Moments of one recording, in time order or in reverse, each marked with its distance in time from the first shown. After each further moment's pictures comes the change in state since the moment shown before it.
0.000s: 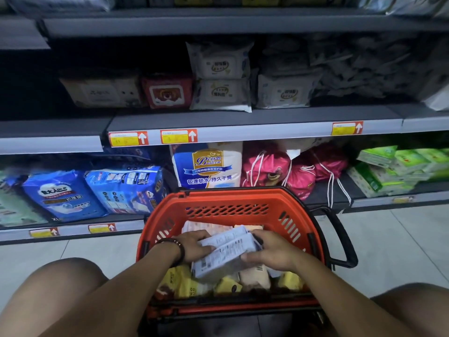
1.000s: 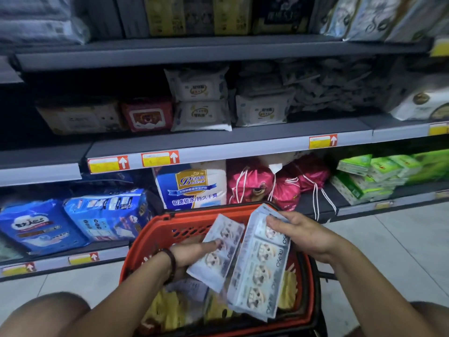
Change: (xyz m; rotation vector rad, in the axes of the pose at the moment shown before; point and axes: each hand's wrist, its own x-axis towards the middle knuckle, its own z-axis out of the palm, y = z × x) left_hand -0.020 0.059 -0.017 -0.764 -0.105 0.143; right_hand -0.055 -0.031 -0.097 0.534 0.083 -0.159
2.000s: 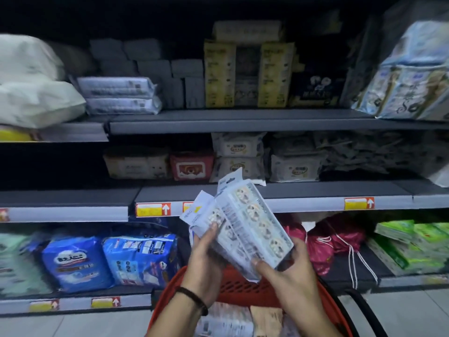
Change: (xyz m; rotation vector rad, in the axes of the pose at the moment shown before) left_hand -0.058 0.086 -0.015 -0.946 0.328 0.658; right_hand 0.041 -0.036 0.111 0.011 0.549 -0.406
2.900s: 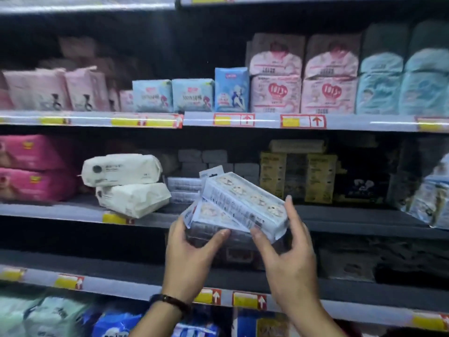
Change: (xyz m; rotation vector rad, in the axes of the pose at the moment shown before) left_hand -0.012 0.248 0.006 0.612 0.136 0.852; right_hand 0.036 -0.239 0.128 0.032 0.065 -0.603
